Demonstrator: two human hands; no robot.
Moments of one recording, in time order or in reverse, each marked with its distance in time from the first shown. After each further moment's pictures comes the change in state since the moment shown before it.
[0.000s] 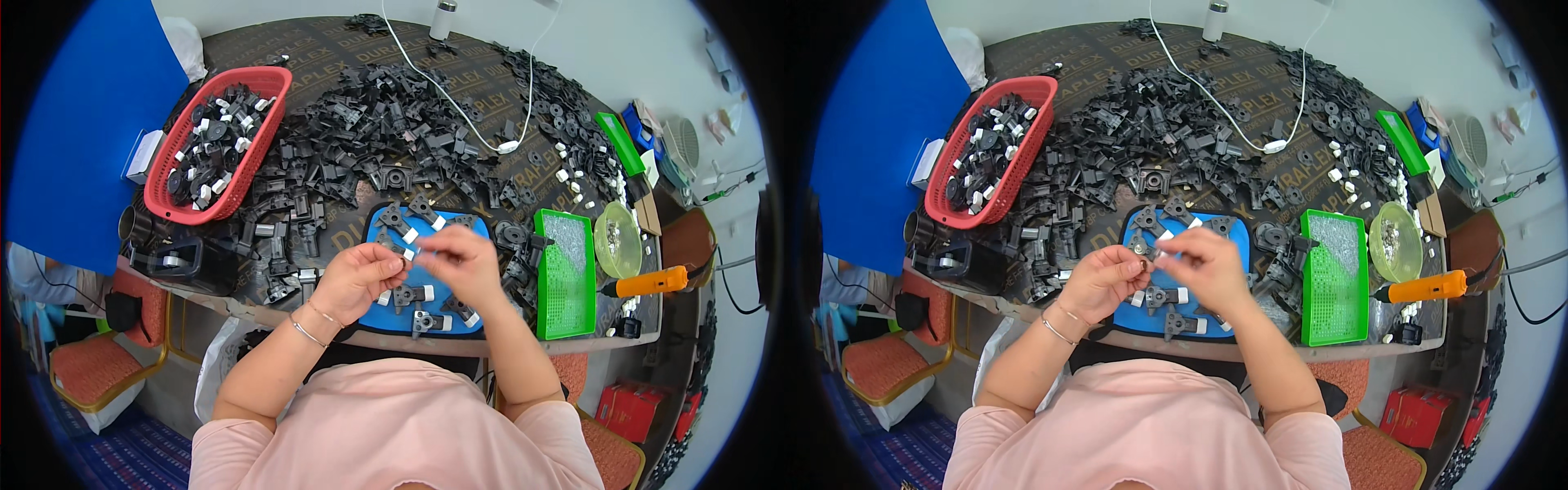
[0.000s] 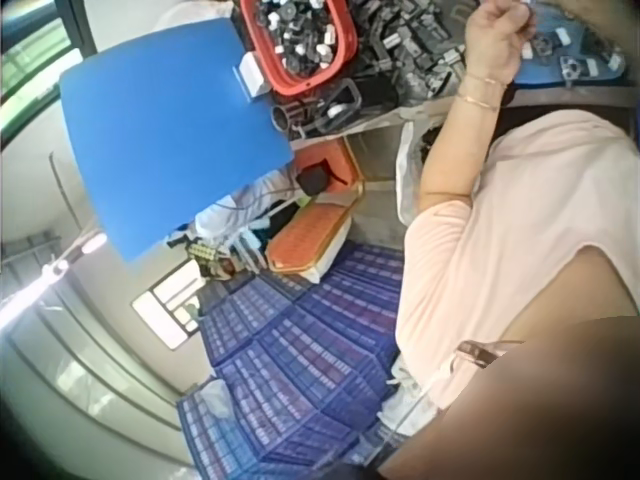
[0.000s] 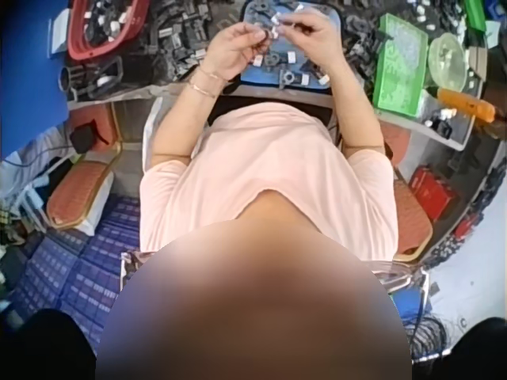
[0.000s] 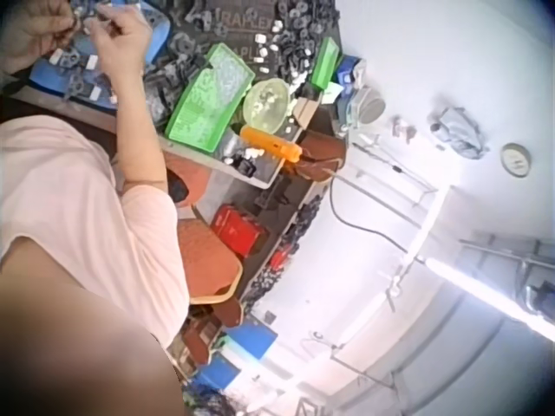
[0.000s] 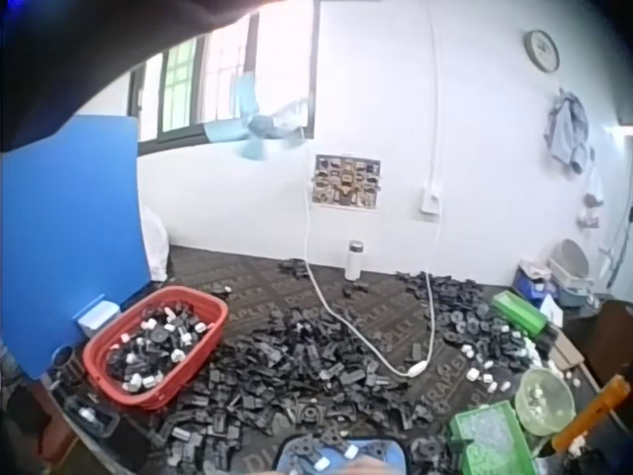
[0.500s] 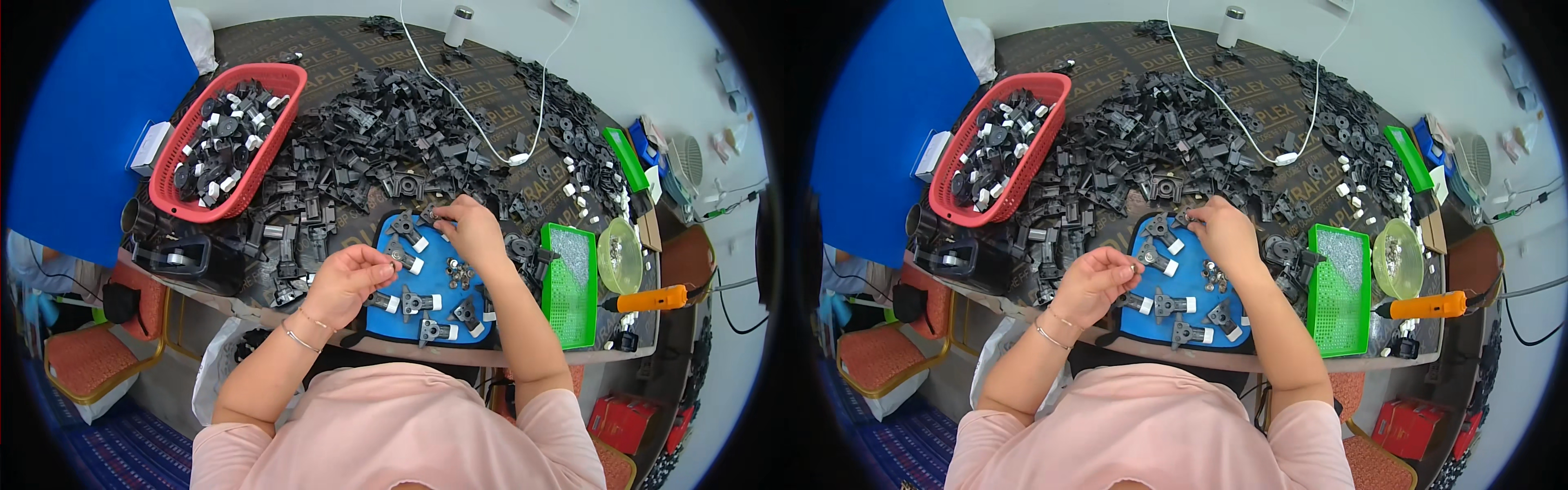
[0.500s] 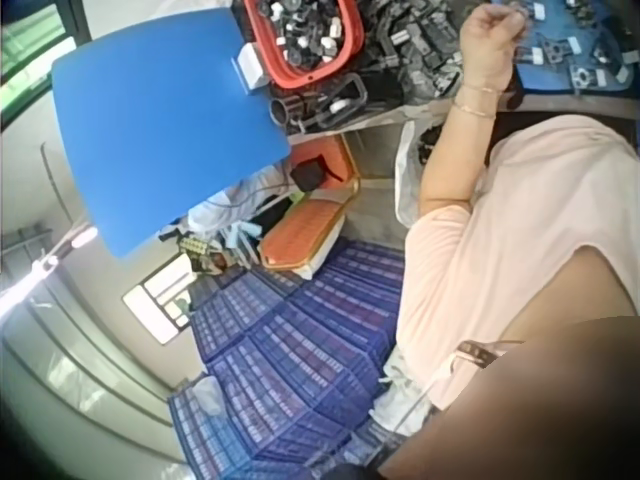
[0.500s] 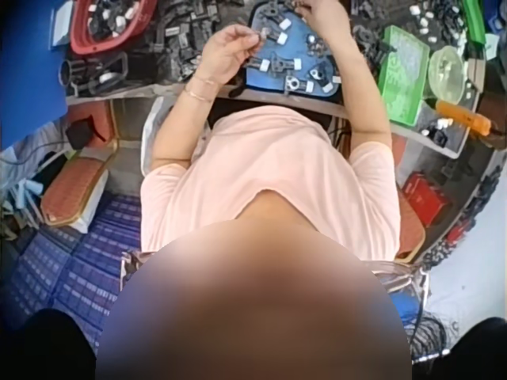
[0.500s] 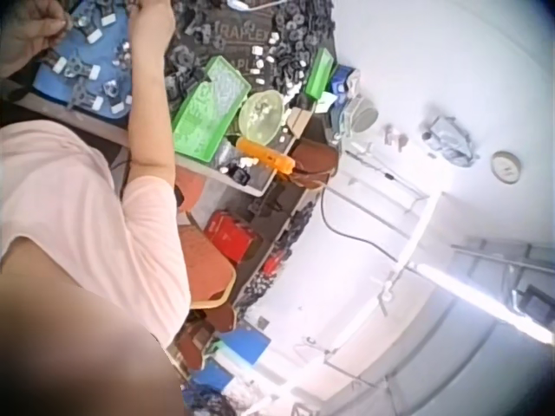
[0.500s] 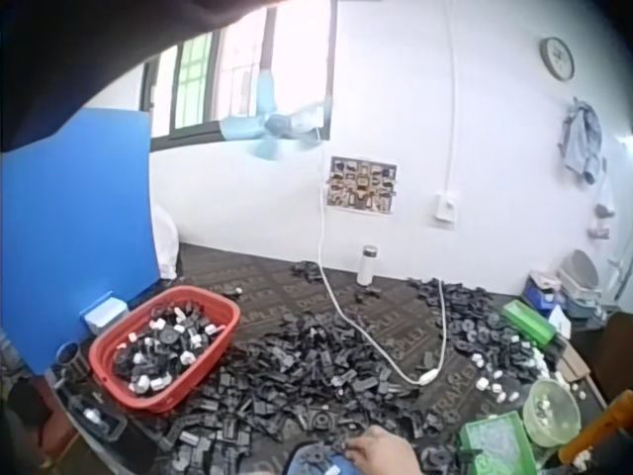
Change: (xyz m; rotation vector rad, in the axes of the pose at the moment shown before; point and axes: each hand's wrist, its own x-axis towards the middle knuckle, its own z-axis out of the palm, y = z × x) left_hand -0.012 0.014 -0.009 0.117 0.113 0.112; right_hand 0.062 0.034 -0.014 -0.806 -0.078 0.035
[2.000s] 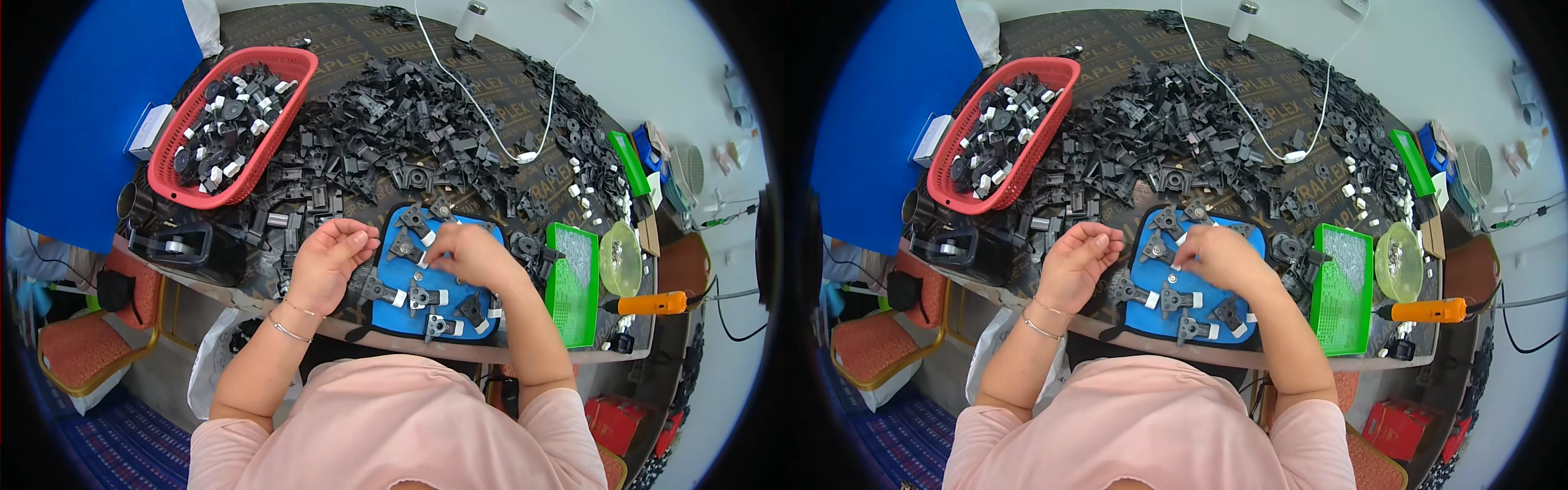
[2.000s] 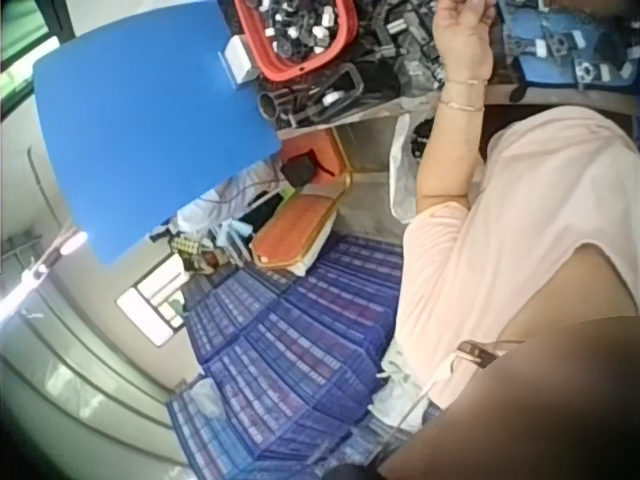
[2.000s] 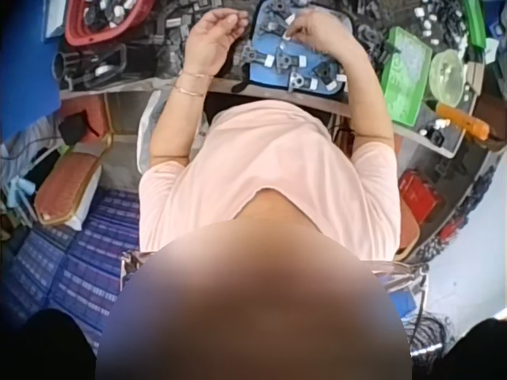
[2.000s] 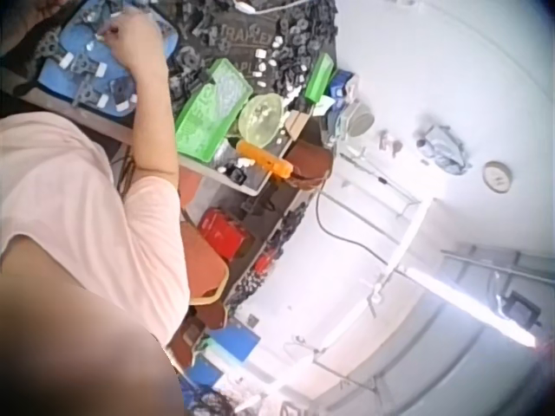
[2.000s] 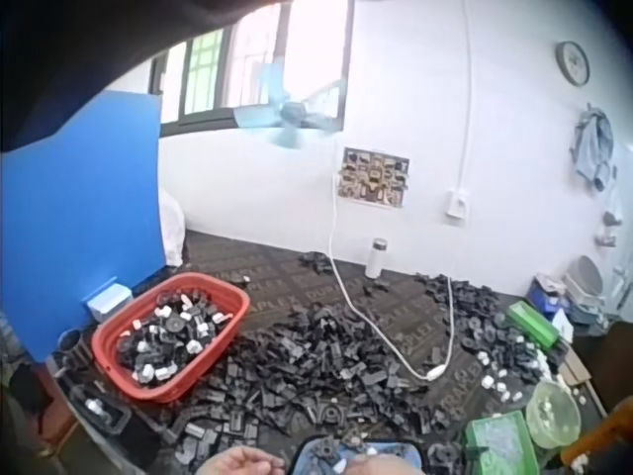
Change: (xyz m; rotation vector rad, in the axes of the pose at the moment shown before) left_hand -0.004 0.017 -0.014 -0.024 0.170 0.183; right_hand -0.015 -0.019 -0.013 0.124 -0.463 -0.290
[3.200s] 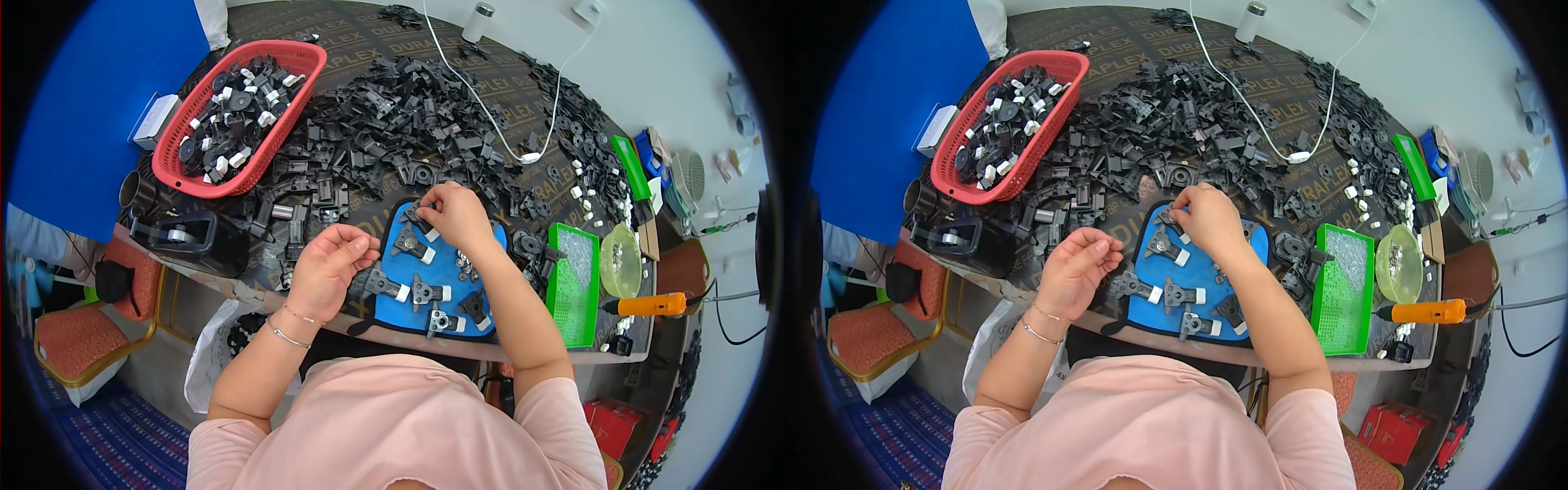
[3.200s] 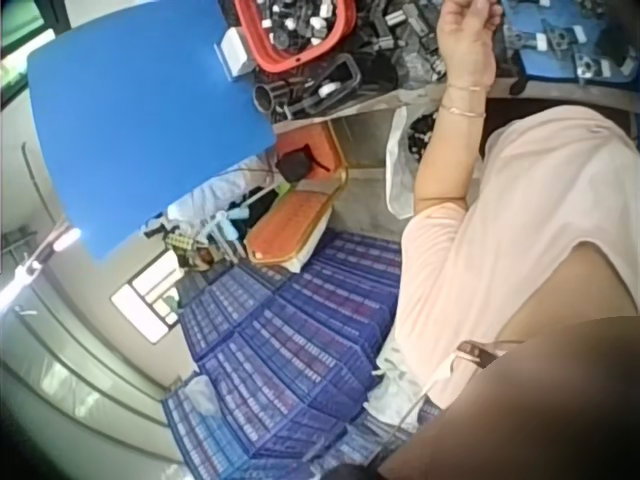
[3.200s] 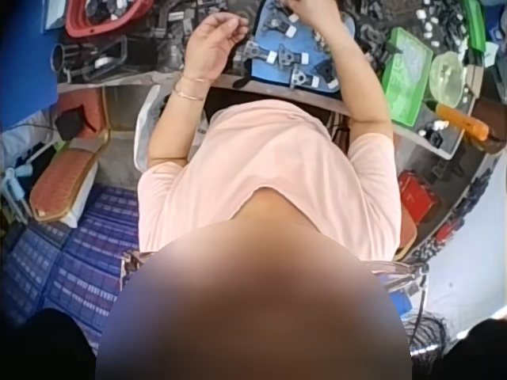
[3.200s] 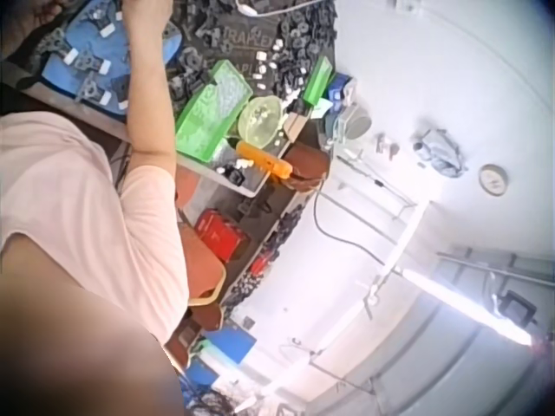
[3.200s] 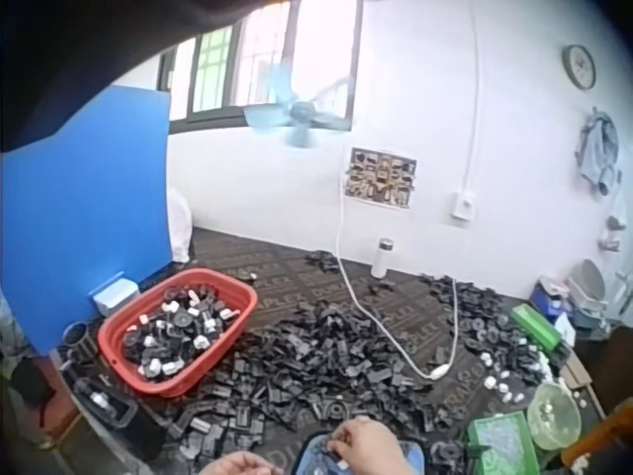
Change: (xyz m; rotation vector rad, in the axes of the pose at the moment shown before) left_hand -0.018 -0.001 -0.003 -0.002 -0.008 -0.007; right_hand 0.051 0.006 0.014 -0.058 0.359 0.323
